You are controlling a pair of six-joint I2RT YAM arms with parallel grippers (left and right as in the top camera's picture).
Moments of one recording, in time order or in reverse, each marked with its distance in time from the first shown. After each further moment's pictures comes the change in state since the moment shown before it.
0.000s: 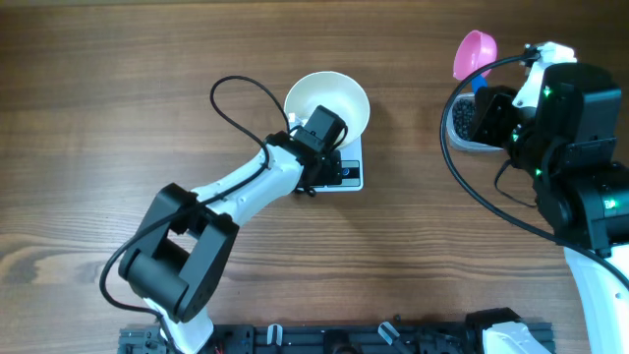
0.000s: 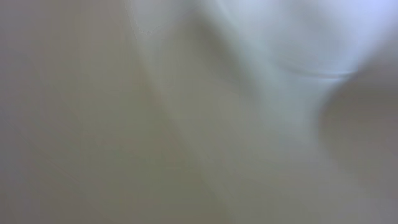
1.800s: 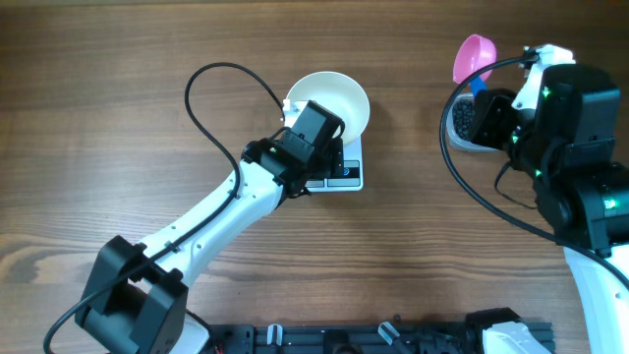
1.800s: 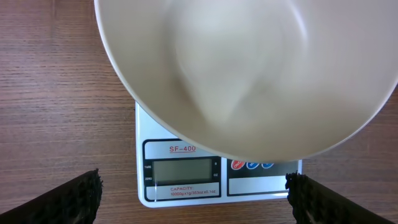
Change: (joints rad) left arm -0.026 -0.235 -0.020 0.003 -0.048 0.027; right arm 0.000 0.000 0.000 -0.018 0.000 0.000
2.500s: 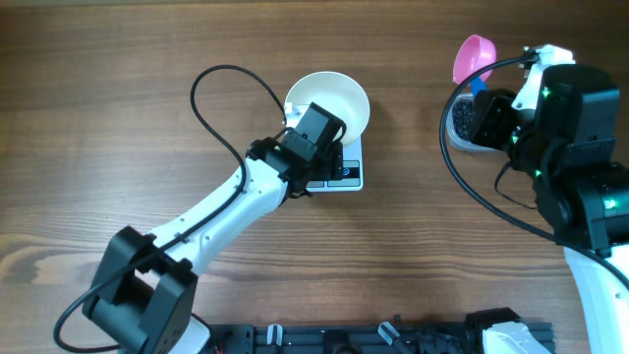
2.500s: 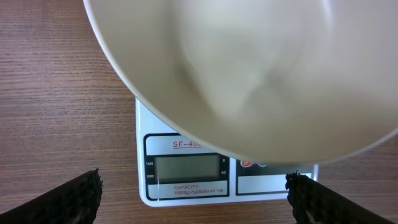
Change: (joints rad) left arm 0.002 0.044 0.000 -0.010 0.005 0.000; right arm 0.000 0.000 0.000 -0.002 0.000 0.000
